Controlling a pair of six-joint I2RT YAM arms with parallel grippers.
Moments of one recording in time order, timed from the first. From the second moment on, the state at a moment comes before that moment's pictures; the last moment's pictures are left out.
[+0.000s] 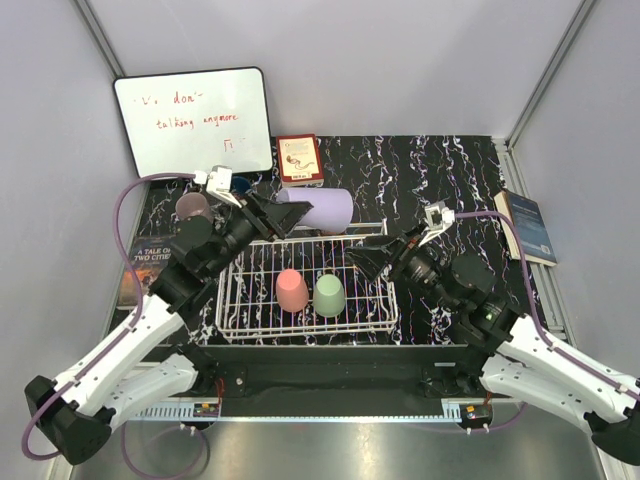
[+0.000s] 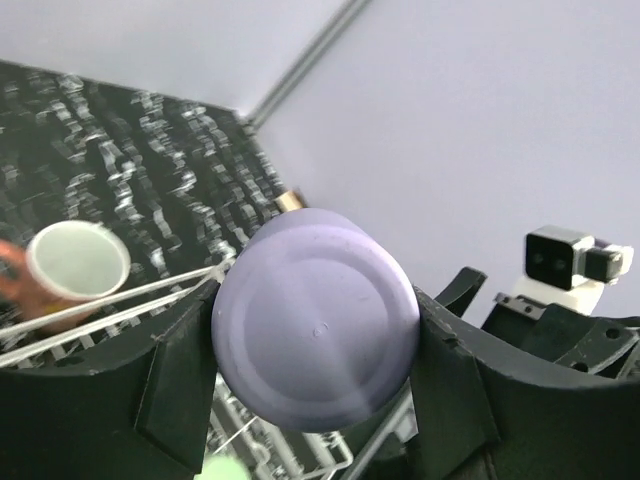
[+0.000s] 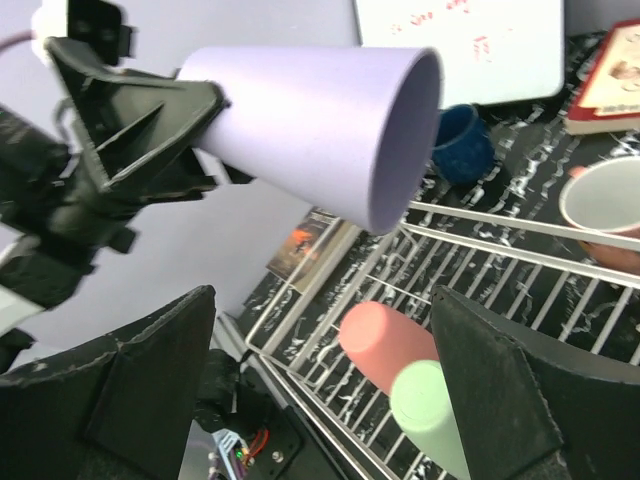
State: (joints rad) left arm -0.65 0.84 0.82 0.11 0.06 -0.75; right arm 0.89 0.71 0.64 0.16 0.08 0.66
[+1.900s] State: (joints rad) left arm -0.53 1.11 0.77 0.62 0.50 -1.20; right arm 0.86 0.98 0.77 0.43 -0.12 0.63
